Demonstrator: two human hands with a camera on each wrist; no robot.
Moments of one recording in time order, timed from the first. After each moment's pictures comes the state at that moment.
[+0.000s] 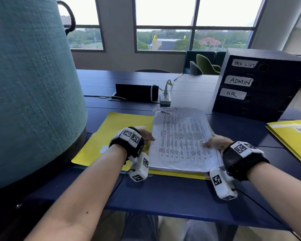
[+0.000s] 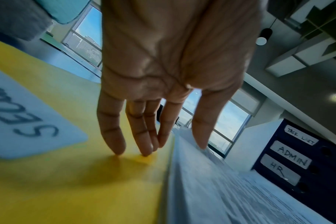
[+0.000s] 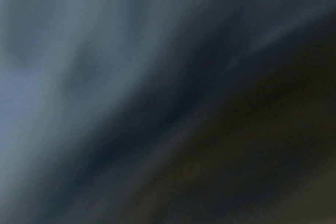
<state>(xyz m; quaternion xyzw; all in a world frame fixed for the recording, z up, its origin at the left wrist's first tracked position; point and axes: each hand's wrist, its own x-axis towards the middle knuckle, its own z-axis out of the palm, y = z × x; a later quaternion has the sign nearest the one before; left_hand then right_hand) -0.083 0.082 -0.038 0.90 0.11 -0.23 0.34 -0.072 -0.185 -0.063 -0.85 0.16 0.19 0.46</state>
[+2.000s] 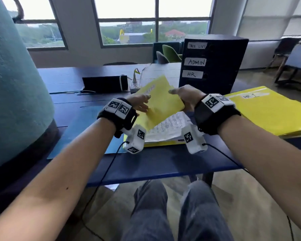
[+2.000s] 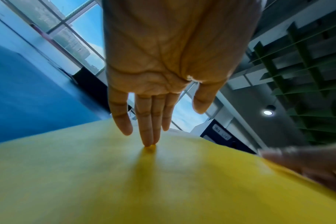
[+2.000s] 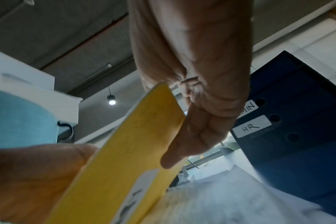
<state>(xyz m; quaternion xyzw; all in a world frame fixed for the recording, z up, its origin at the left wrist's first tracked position) -0.146 0.000 0.033 0.86 0.01 -0.20 0.47 -0.147 -0.163 0.035 -0.79 0.08 0.06 0.61</state>
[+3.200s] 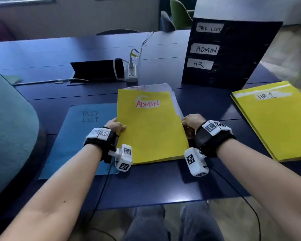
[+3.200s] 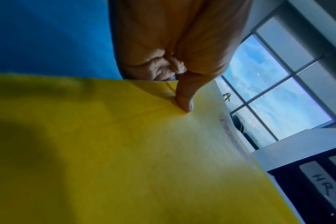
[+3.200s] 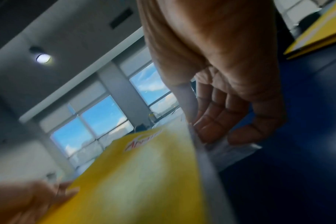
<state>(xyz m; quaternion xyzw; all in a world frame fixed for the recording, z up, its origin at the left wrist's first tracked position) -0.054 0.048 -0.062 0.81 0.21 -0.18 0.52 -0.076 -0.222 -0.034 -0.81 0.23 0.19 0.51</state>
